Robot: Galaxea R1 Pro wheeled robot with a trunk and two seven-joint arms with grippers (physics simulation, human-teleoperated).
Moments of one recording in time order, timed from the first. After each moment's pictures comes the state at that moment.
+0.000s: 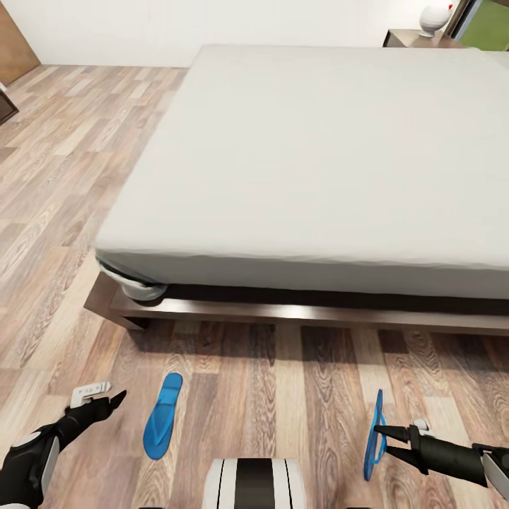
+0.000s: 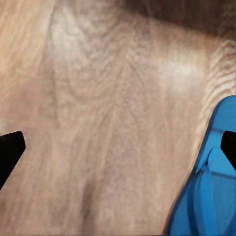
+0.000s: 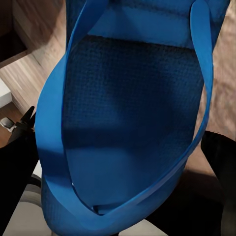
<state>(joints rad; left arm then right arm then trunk) -0.46 0.17 0.65 -0.77 -0.23 0.16 -0.55 -0.50 -0.48 -0.02 -0.39 -0.41 0.80 1.24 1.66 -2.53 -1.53</state>
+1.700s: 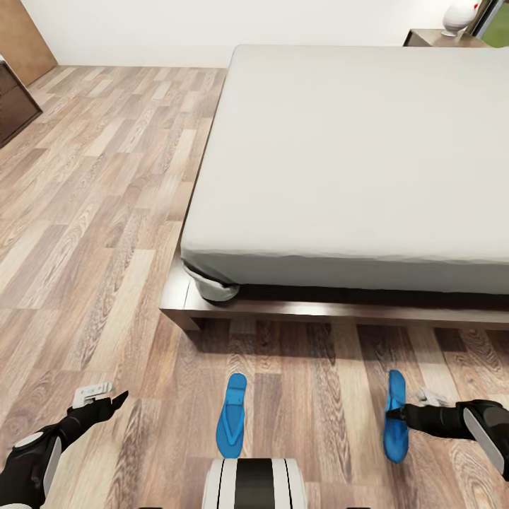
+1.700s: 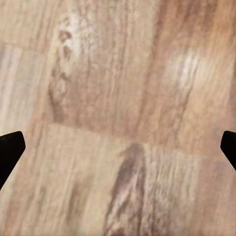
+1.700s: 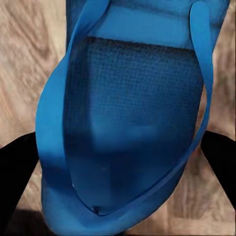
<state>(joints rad) -0.46 0.17 0.64 -0.76 -0.23 0.16 -0.55 -0.50 -0.48 -0.02 -0.75 -0.30 0.80 0.56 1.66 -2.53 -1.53</state>
